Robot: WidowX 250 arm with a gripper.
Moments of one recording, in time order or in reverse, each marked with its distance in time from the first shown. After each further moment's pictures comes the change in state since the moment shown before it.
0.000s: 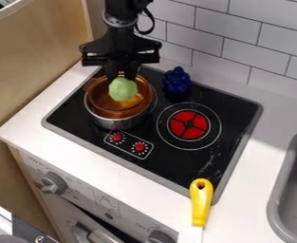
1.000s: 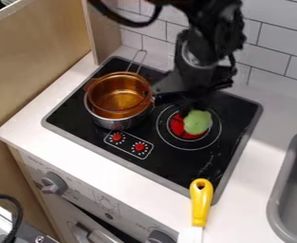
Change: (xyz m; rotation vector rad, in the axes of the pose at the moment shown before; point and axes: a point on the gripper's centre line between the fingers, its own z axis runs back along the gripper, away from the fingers) arm -0.066 -0.086 0.004 -0.111 -0.092 0.170
